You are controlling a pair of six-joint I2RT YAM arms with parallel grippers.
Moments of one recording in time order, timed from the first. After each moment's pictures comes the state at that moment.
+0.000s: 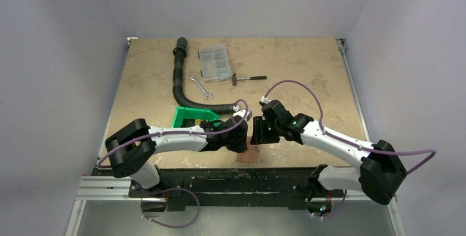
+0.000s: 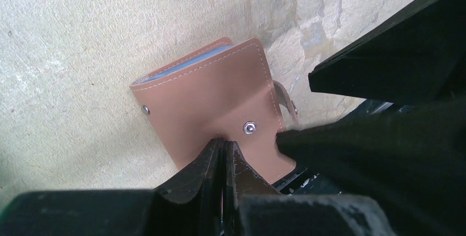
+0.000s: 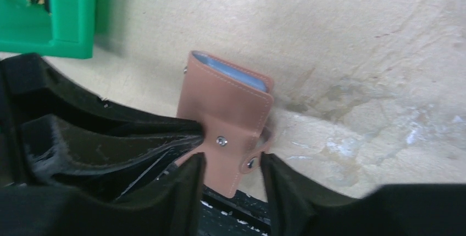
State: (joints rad) left arm -1.10 1.58 0.83 -0.14 -0.06 -0.75; right arm 0.77 1.22 0.72 -0.50 -0.09 0.67
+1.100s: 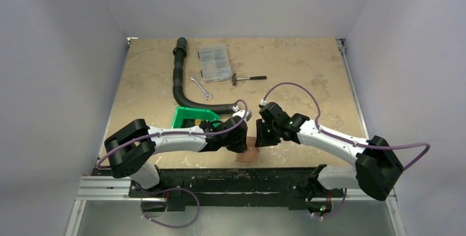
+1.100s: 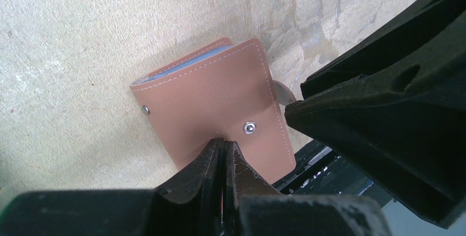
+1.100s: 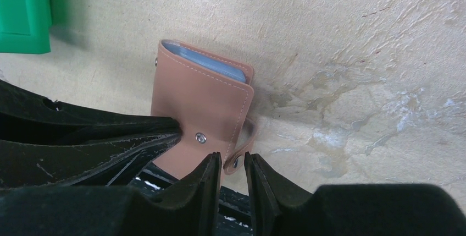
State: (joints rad) left arm -1.10 1.57 0.82 -0.13 -0.07 -0.75; right arm 0.79 1.26 0.73 -0.54 -0.05 0.67
